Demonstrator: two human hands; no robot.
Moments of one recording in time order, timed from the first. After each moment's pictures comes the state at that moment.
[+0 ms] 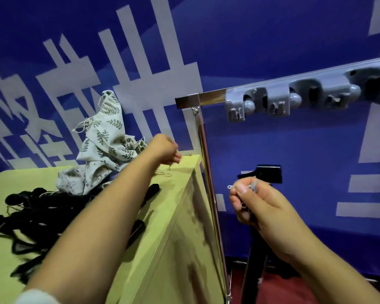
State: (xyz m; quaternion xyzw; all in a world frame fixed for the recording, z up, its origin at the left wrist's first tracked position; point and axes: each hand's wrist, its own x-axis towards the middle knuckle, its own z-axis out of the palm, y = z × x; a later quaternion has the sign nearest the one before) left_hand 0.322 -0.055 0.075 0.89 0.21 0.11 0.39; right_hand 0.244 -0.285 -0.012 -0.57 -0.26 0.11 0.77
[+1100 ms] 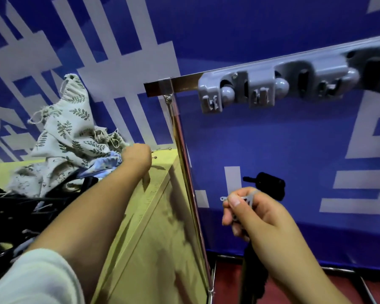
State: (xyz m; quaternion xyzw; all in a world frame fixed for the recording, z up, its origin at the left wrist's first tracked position) left_hand 0.389 -0.019 0.009 0.95 0.24 0.03 -0.21; right_hand 0.257 -0.306 -0.028 -0.62 -0.18 0.07 0.76
